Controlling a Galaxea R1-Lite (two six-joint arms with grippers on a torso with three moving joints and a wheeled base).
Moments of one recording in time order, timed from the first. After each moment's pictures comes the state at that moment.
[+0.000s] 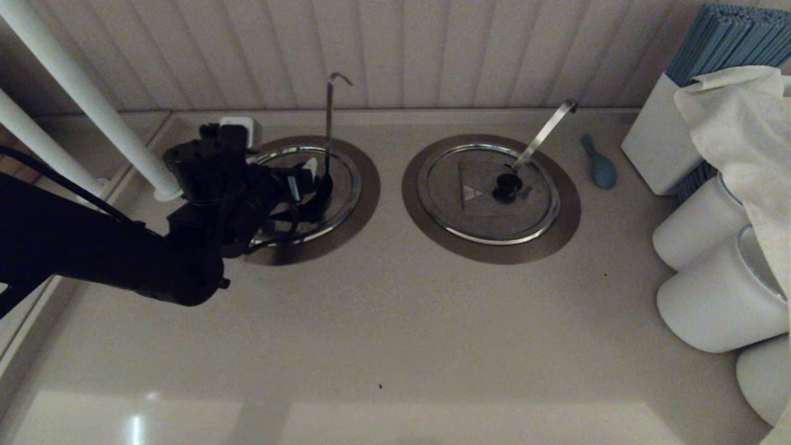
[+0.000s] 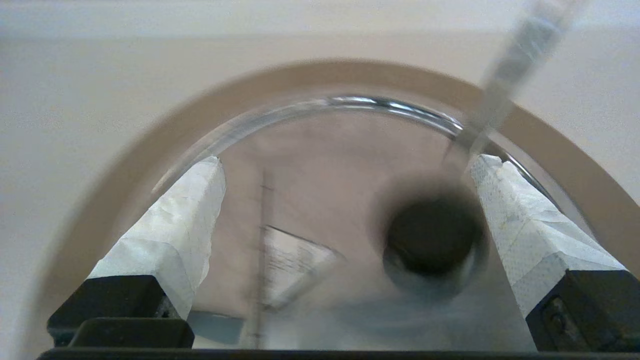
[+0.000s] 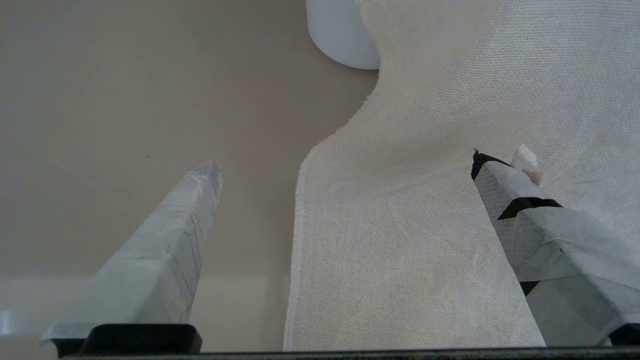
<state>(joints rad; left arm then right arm) -0.28 1.99 -1.14 -1.02 0.22 0.04 0.00 0.00 0.00 0.00 0.00 0.02</state>
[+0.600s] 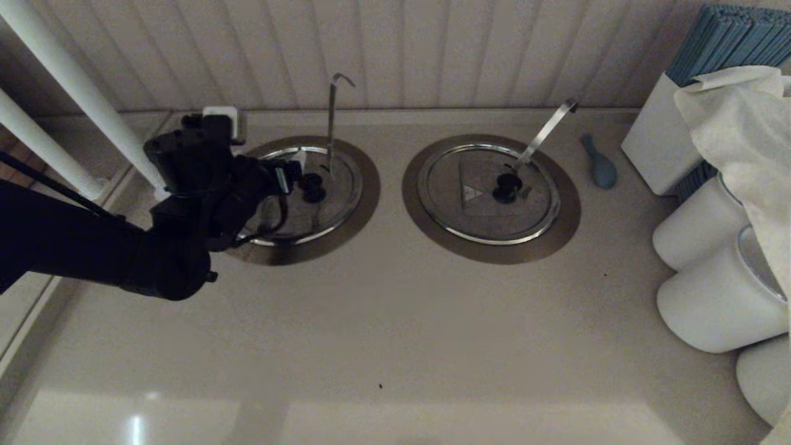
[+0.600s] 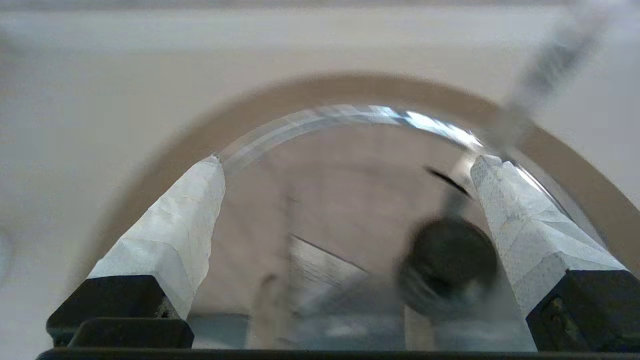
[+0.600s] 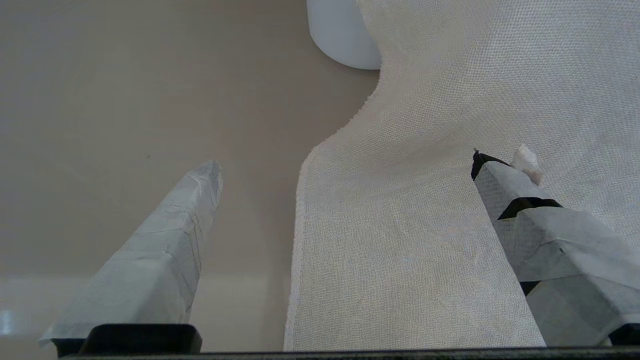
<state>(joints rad) -0.26 1.97 -1.14 -1.00 0.21 0.04 0.00 0.00 0.00 0.00 0.00 0.02</state>
